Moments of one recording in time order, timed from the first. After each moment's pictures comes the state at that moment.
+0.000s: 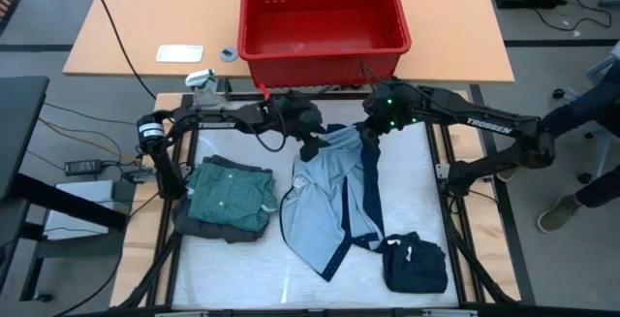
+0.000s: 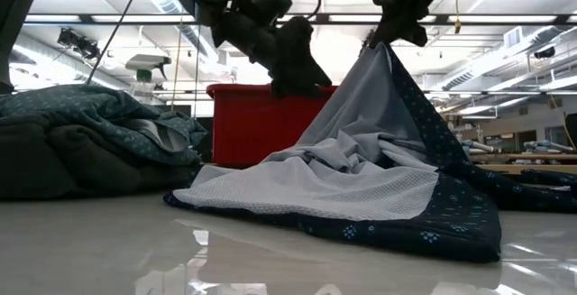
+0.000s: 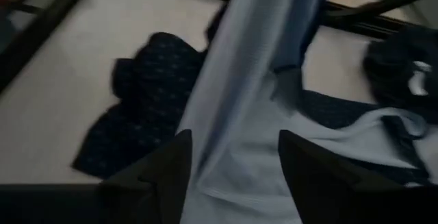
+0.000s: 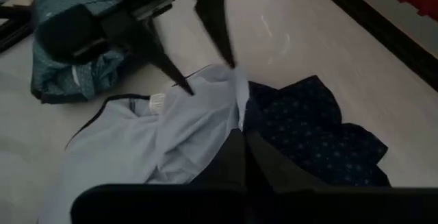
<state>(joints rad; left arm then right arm) 0.35 1.77 1.27 -0.09 0.29 -0.01 -0.36 1.27 1.23 -0.80 -0.09 0.30</state>
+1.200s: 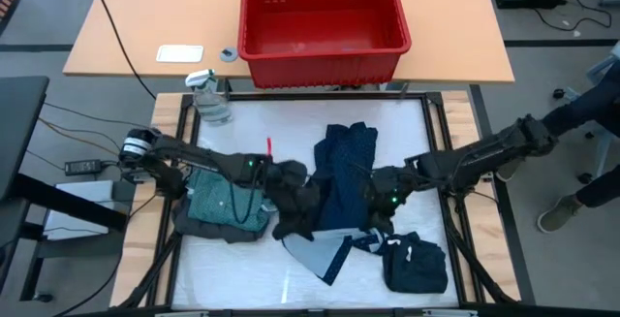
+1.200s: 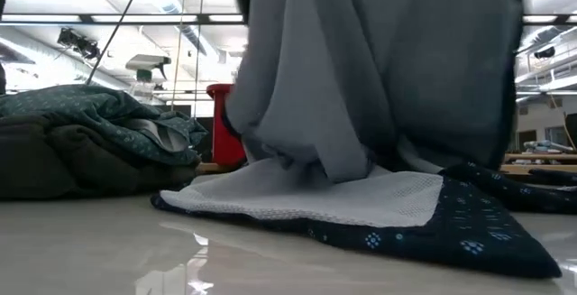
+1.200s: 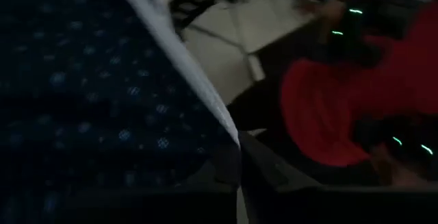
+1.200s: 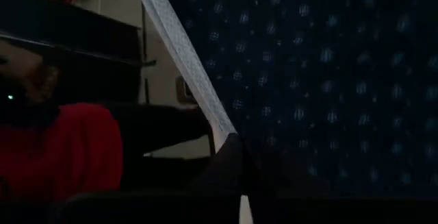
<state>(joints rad) -0.16 1.65 1.27 -0.15 0.66 -0.57 0.25 1.26 0.88 -0.35 -0.42 0.85</state>
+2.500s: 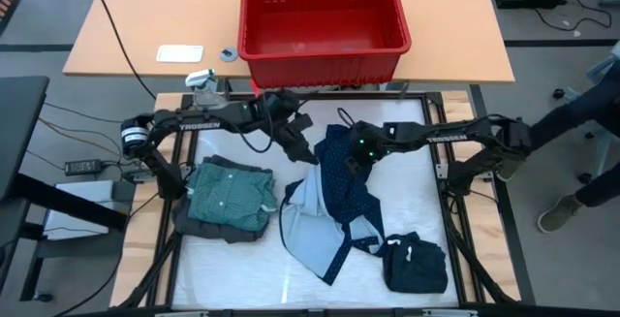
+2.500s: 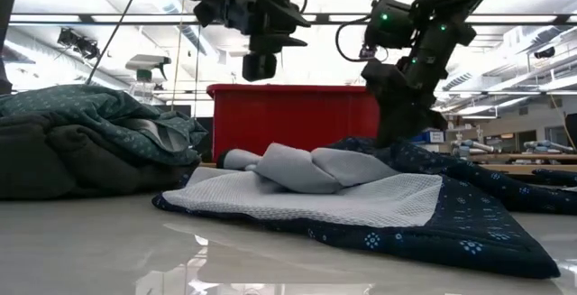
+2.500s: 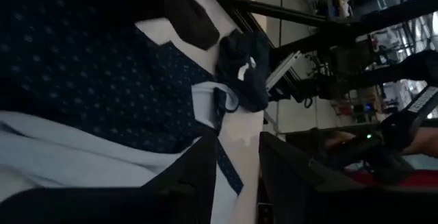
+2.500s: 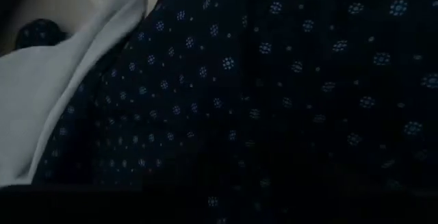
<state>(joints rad) 0.32 1.63 1.27 -0.29 0.72 -0.61 -0.27 1.48 0.84 -0.44 -0.07 0.65</state>
